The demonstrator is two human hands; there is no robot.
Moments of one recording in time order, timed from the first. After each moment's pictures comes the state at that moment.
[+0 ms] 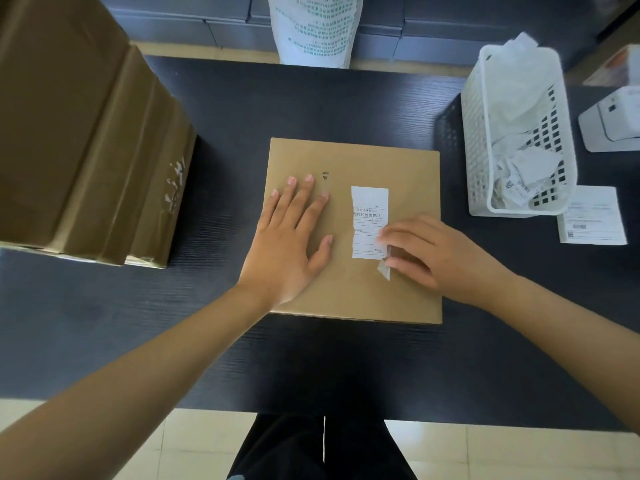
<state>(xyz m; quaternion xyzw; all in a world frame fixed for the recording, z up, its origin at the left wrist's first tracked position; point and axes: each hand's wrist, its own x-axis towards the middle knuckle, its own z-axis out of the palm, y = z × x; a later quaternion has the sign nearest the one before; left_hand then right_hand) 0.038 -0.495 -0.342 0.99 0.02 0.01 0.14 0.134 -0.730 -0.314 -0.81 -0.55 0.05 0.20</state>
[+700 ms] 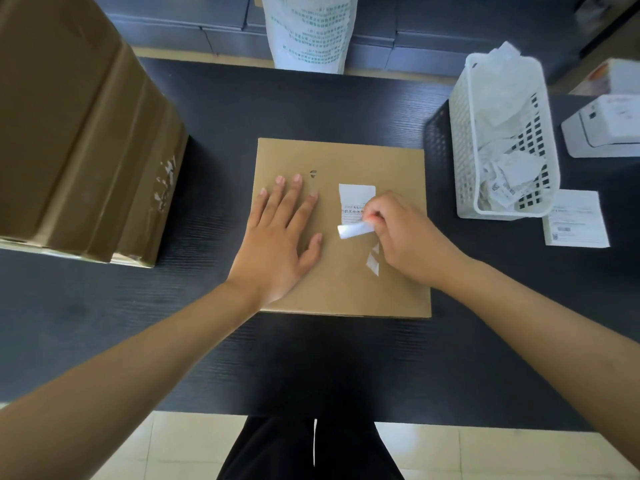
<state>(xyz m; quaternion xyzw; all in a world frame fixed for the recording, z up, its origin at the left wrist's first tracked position) 0.039 -0.498 -0.338 0.99 0.02 0.01 0.12 0.141 -0.692 -0.310 -0.88 -0.34 0.19 0.29</state>
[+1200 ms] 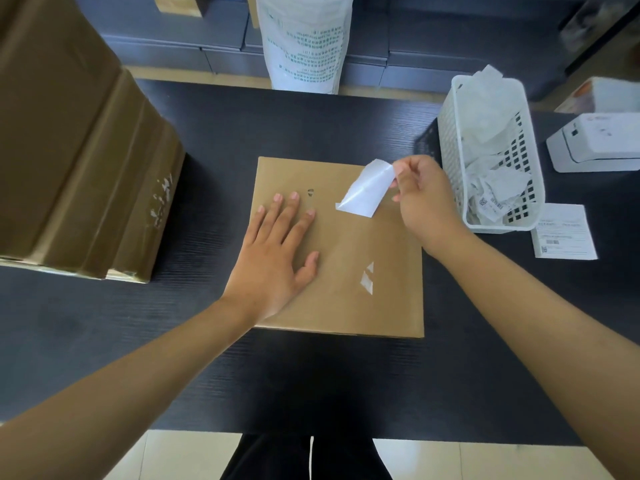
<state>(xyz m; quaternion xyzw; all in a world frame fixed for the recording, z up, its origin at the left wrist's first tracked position) 0.039 -0.502 -0.336 0.99 0.02 0.00 0.12 0.184 -0.679 -0.294 -0.86 -0.05 0.12 0.49</state>
